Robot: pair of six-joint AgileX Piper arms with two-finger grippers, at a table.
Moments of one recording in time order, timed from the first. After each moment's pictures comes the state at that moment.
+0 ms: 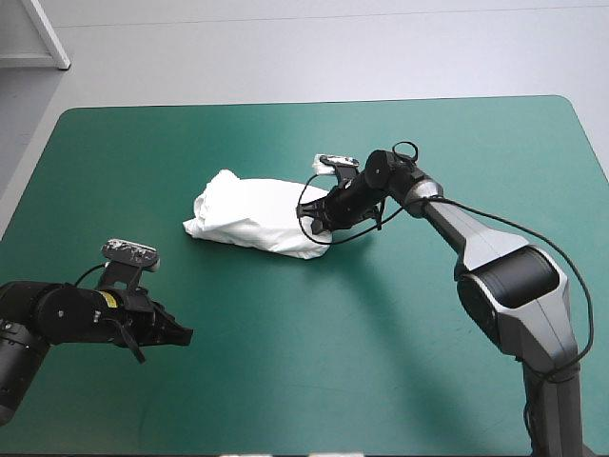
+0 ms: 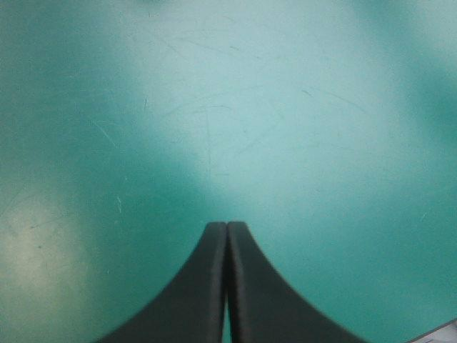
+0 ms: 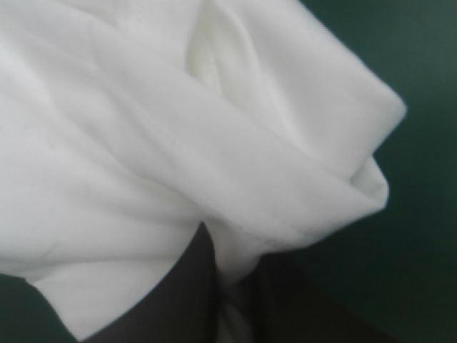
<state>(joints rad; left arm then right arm) -0.21 0.95 -0.87 -0.22 1.14 0.19 0.45 2.14 -1.78 0.53 0.89 -0.12</state>
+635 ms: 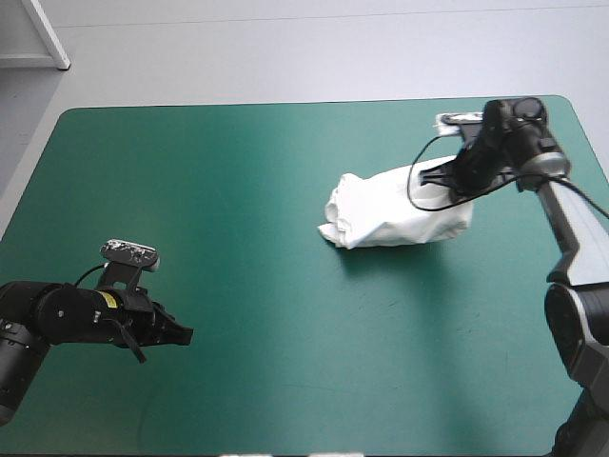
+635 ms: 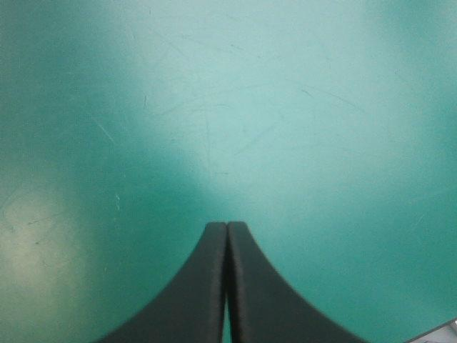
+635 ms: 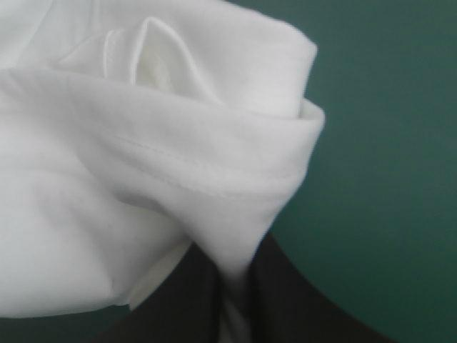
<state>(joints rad) -0.21 0.95 -0.87 -0.22 1.14 0.17 0.11 1.85 -1.77 0.05 1.23 -0.01</state>
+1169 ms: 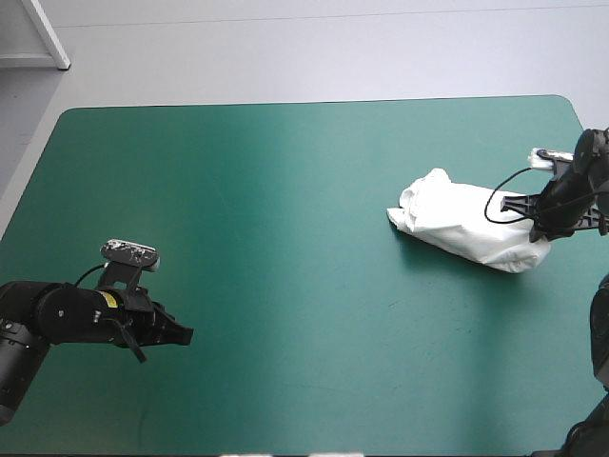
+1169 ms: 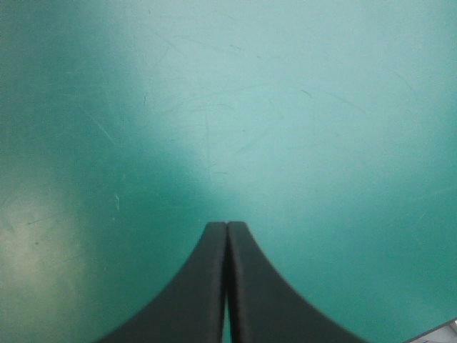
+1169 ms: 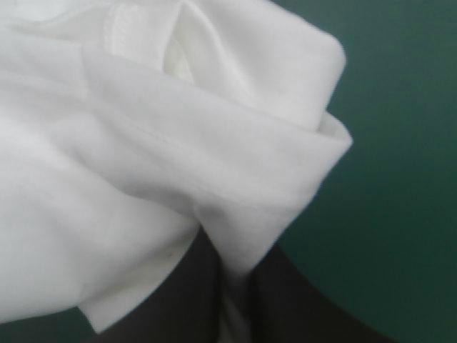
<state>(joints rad) -0.21 0.95 -0.87 -0.22 1.14 0.17 -0.21 1.80 -1.52 0.04 1.19 -0.04</state>
